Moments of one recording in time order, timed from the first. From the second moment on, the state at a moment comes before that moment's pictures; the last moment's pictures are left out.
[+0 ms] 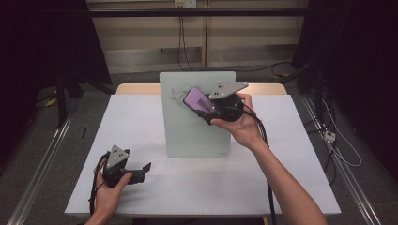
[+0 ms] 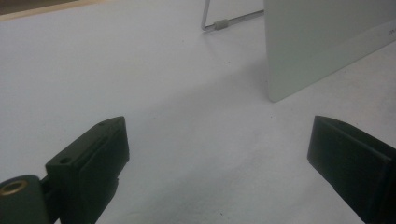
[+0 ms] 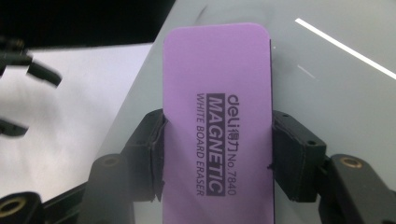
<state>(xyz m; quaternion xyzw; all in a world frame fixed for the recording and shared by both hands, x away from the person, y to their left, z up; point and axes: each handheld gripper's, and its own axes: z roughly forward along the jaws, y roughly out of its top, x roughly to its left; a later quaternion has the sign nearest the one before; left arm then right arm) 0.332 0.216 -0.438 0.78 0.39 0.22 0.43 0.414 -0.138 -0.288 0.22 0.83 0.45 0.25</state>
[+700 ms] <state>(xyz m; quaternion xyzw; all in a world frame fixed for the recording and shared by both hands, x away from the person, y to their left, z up) 0.332 0.216 -0.438 0.78 0.39 0.22 0.43 0.413 -0.109 -0.298 0.21 0.84 0.43 0.26</state>
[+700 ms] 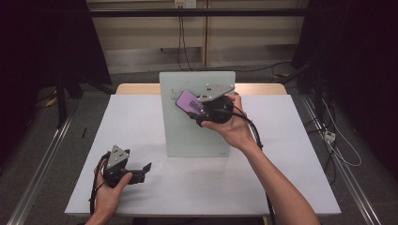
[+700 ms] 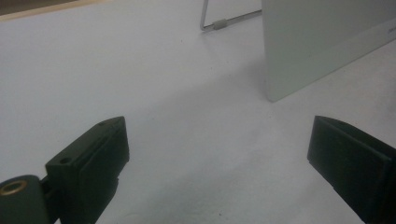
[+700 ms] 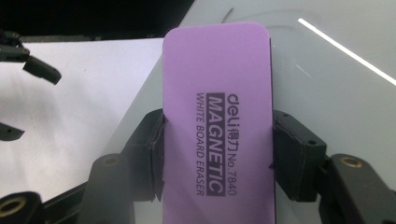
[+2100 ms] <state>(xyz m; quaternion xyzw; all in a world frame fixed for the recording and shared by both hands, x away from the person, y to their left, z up) 0.332 0.217 -0.437 0.78 0.39 0.22 0.43 0.426 -0.084 -0.283 0.21 0.84 0.45 0.24</state>
